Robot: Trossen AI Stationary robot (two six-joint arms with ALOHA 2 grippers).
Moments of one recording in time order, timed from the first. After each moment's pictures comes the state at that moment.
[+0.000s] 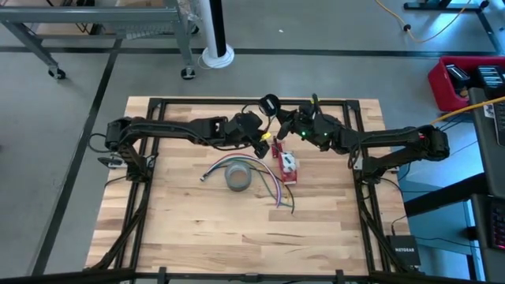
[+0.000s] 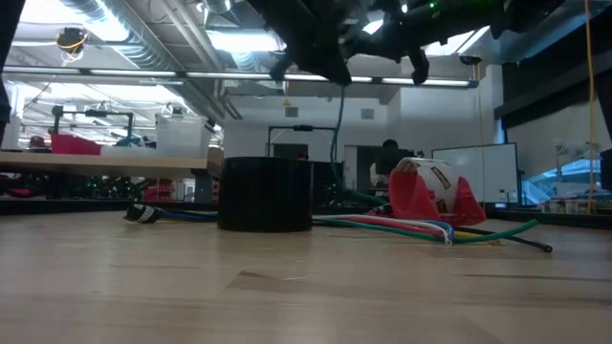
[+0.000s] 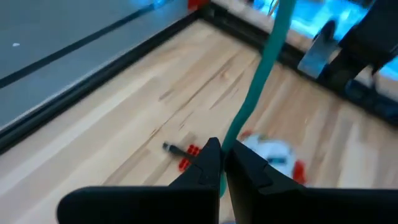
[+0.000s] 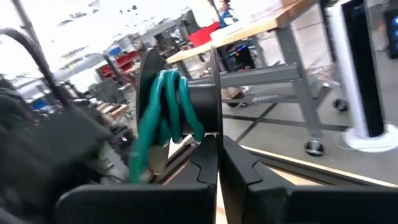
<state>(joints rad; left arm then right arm) 0.10 1.73 1.45 -0.34 -0.35 -0.43 -0.17 1.26 0.76 0.52 0.45 0.49</state>
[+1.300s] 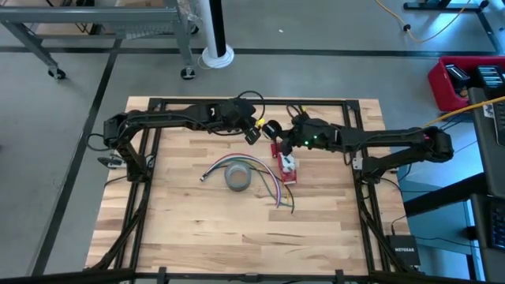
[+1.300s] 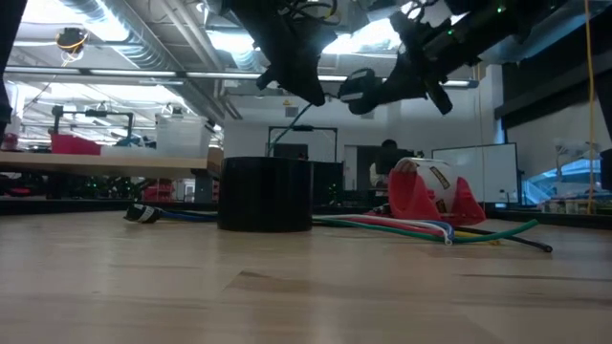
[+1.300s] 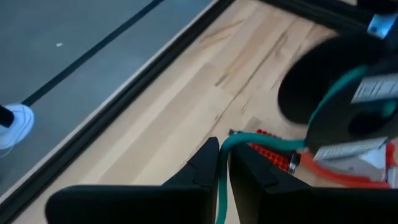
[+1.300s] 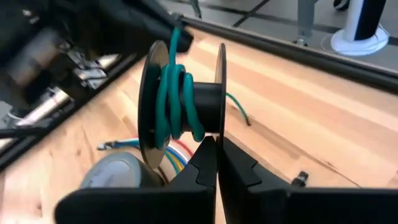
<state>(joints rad) 0.26 1.70 1.45 -0.46 -0.32 -0.24 -0.17 1.21 0.76 -0.03 0.22 0.57</state>
